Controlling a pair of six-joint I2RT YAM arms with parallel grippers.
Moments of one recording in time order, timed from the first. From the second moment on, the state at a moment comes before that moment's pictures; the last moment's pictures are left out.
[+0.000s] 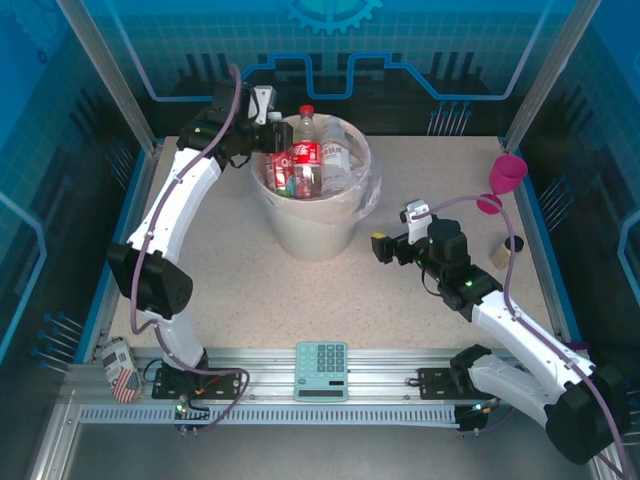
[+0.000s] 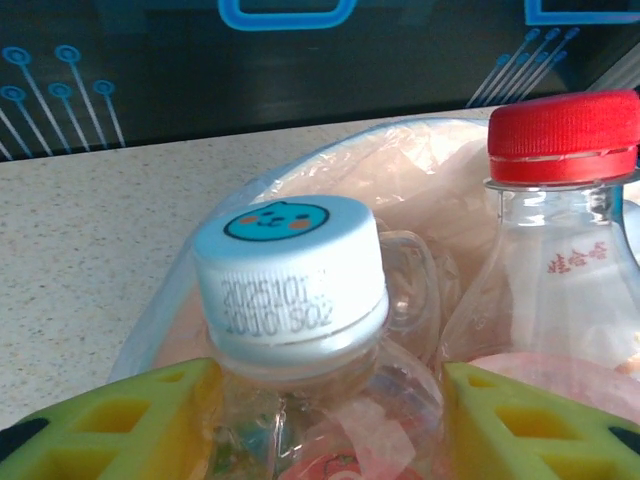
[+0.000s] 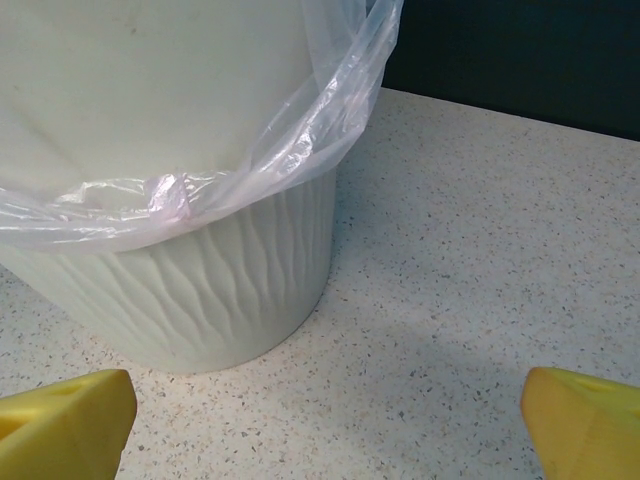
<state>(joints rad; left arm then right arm) -0.25 1.82 1.99 -0.83 0.19 -0.19 0.46 0.93 0.62 -0.09 0.03 0.04</state>
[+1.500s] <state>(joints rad) -0.07 1.12 0.80 -0.36 -0.17 -0.19 0.22 1.10 0.61 -0.11 0.10 0.06</state>
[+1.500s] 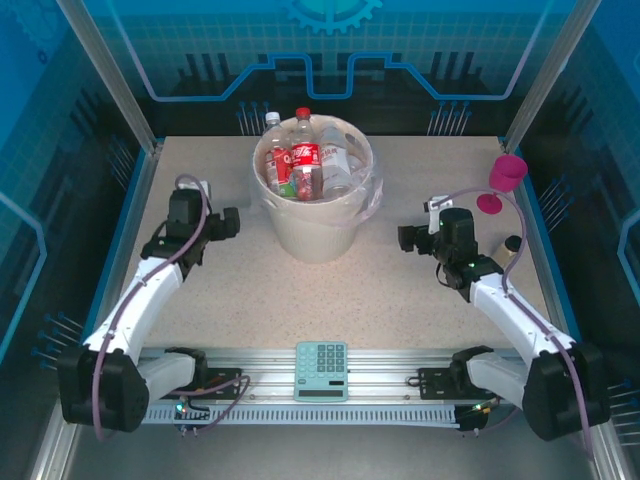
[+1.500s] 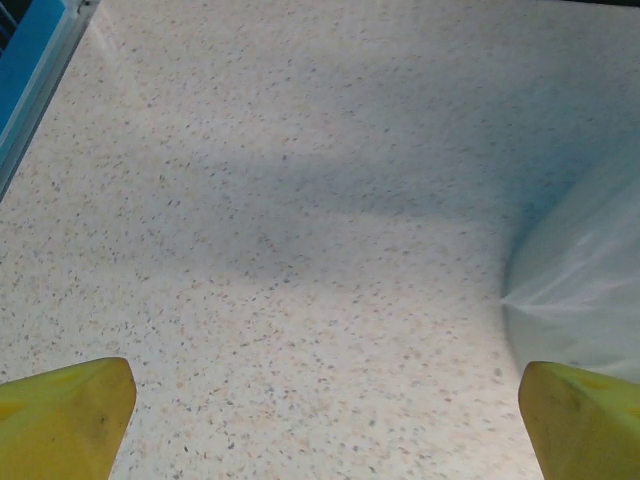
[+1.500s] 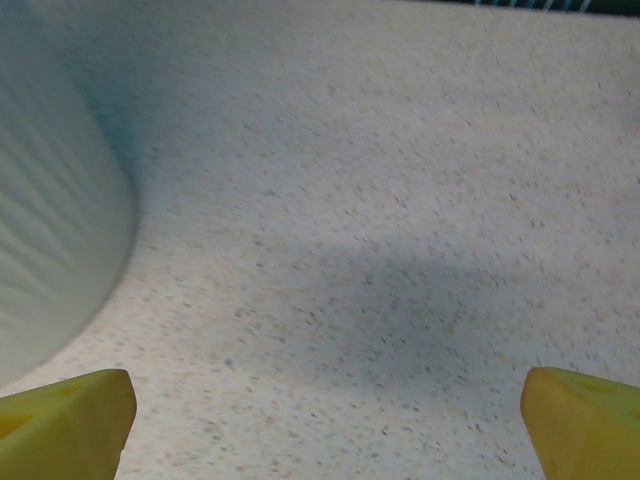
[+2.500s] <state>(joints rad) -0.04 1.52 0.42 0.67 -0.11 -0.11 0.08 1.47 0.48 0.53 0.13 -0.02</state>
